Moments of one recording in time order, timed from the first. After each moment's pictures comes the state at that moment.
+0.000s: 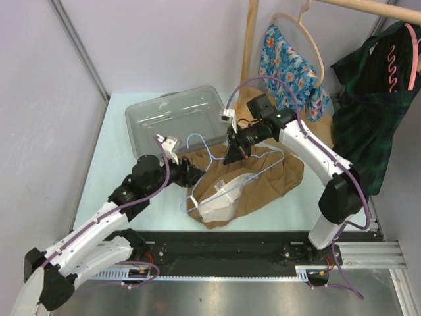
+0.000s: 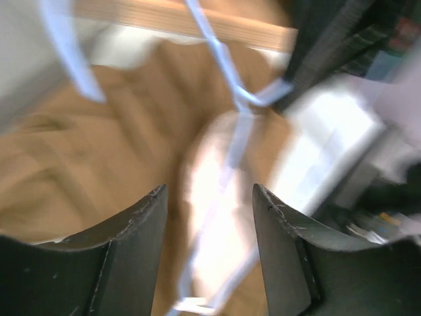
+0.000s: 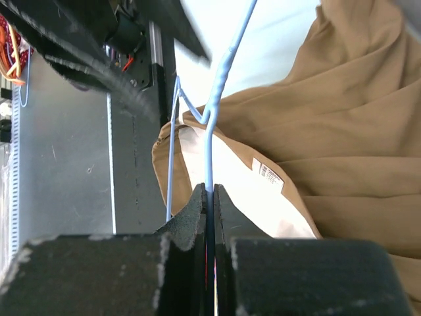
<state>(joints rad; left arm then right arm) -0.65 0.82 0.63 -0.09 0.14 -0.38 0.53 1.70 1.60 -0.92 -0.95 -0.40</state>
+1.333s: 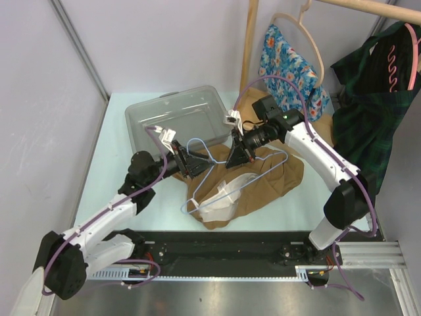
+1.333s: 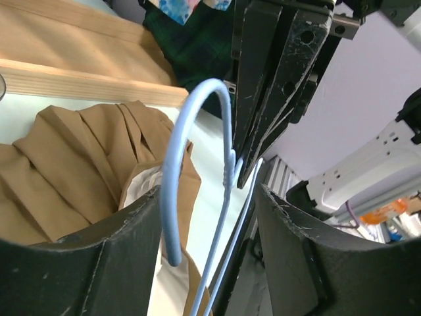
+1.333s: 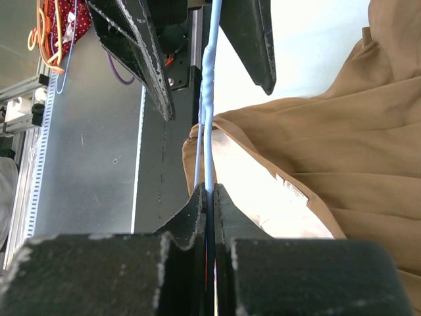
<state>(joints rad) -0.51 0.98 0.54 0.51 0.57 -0.68 0.52 1.63 1.58 -0.98 -1.08 -0.50</state>
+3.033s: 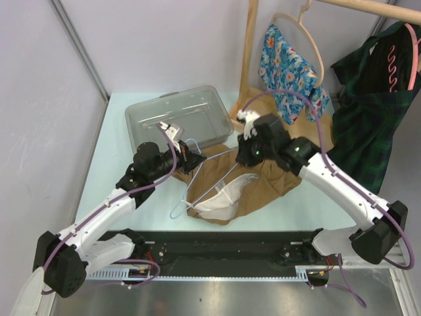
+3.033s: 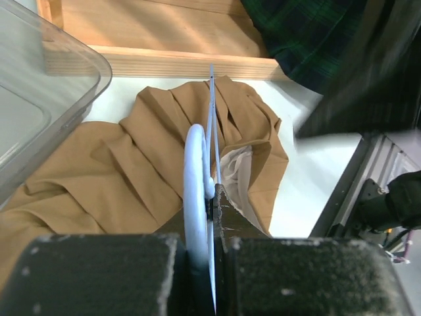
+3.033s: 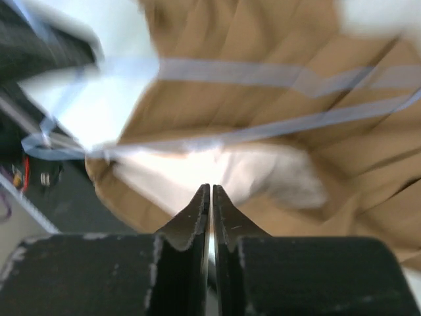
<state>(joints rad) -0.53 1.00 0.67 0.18 0.39 -0.35 0.69 1.32 1.34 -0.69 -0.13 0.22</state>
